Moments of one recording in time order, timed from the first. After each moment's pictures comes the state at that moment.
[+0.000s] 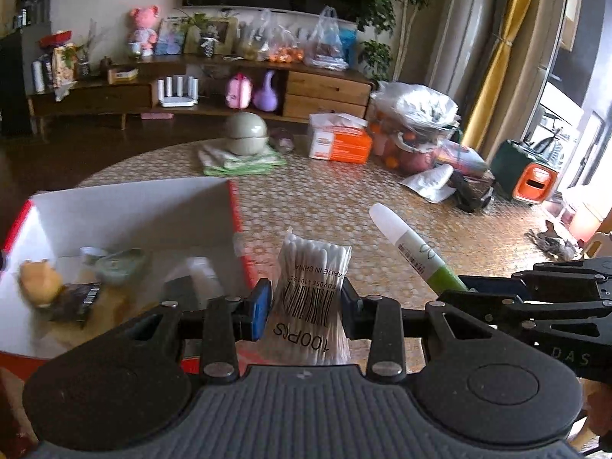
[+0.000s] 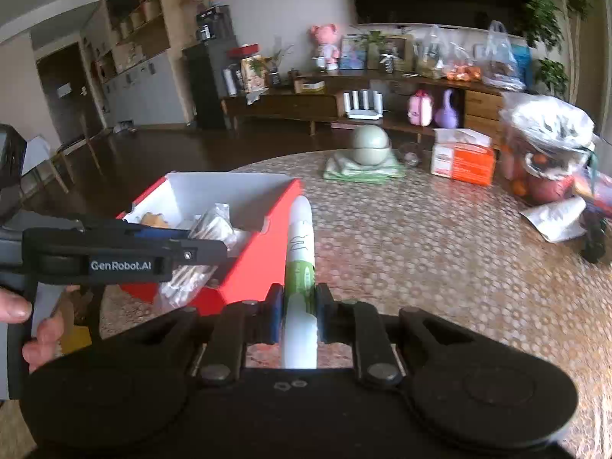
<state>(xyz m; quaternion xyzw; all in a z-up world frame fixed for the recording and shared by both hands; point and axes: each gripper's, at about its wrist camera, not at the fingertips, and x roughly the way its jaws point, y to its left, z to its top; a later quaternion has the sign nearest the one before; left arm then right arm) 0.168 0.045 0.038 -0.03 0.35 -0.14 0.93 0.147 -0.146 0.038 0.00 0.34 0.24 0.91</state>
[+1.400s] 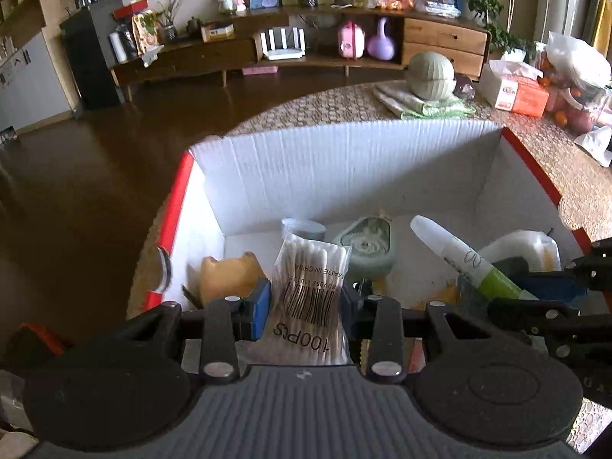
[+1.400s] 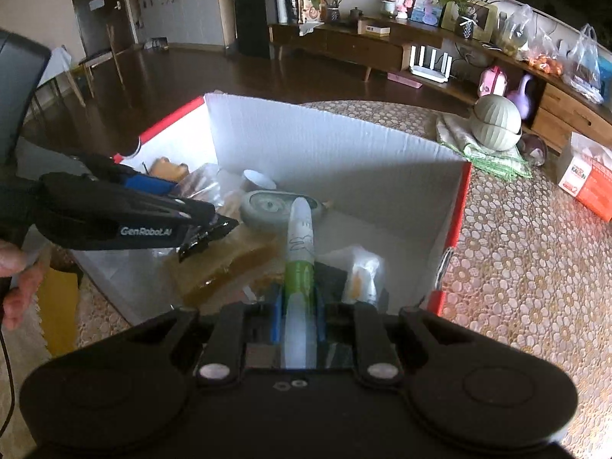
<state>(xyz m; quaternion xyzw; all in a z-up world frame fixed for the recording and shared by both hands) 0.258 0.201 -0.033 0.04 0.43 0.00 0.90 0.237 0.024 -0.037 -0.10 0.41 0.28 0.86</state>
